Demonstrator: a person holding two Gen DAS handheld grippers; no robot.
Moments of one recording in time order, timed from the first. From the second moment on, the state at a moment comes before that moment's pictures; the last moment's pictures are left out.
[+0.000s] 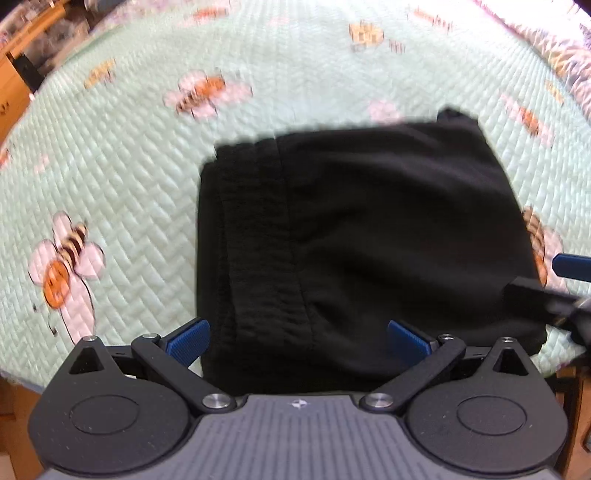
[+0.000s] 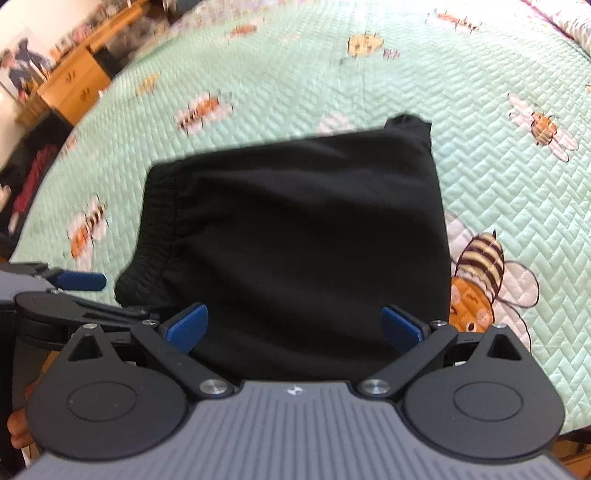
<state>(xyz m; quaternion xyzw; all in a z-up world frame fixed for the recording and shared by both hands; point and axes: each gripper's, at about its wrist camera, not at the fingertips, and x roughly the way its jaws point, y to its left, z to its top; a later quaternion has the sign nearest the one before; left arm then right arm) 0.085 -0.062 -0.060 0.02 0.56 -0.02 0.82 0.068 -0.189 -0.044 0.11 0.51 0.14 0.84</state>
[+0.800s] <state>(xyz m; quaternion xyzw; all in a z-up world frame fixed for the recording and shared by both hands) 0.021 -0.004 -0.009 -0.09 0.21 -0.10 0.97 0.012 -0.283 -0.024 0.24 0.16 0.19 0.94</state>
